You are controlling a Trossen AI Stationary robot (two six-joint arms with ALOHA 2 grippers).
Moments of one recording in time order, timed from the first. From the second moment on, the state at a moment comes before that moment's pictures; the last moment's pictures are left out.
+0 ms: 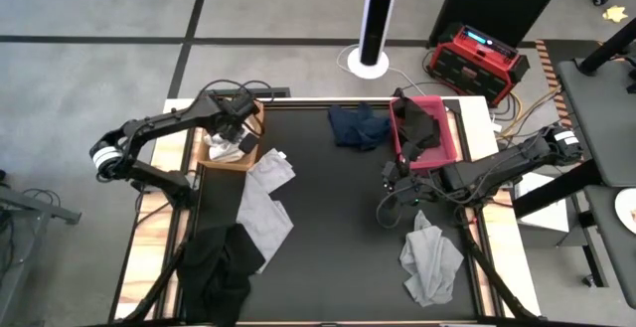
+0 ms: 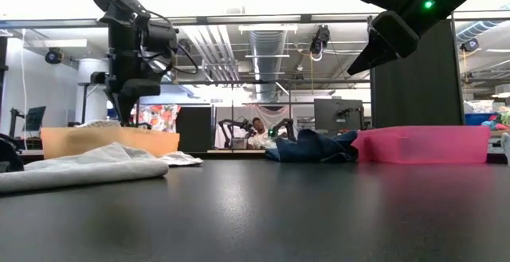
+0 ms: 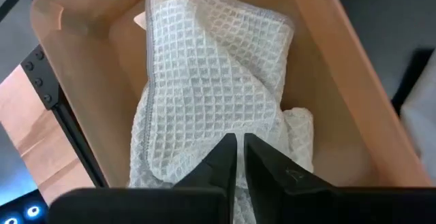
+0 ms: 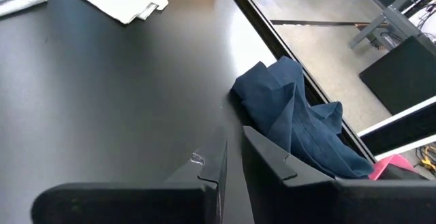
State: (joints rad) left arm 0.68 1.37 0.93 -0.97 -0.35 -0.26; right arm 0.23 1.18 0.70 -0.33 0.75 0.21
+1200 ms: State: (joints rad) left arm 0.68 1.37 0.84 -0.82 -0.33 -0.32; right arm 0.23 1.18 0.70 -0.33 0.75 0.21
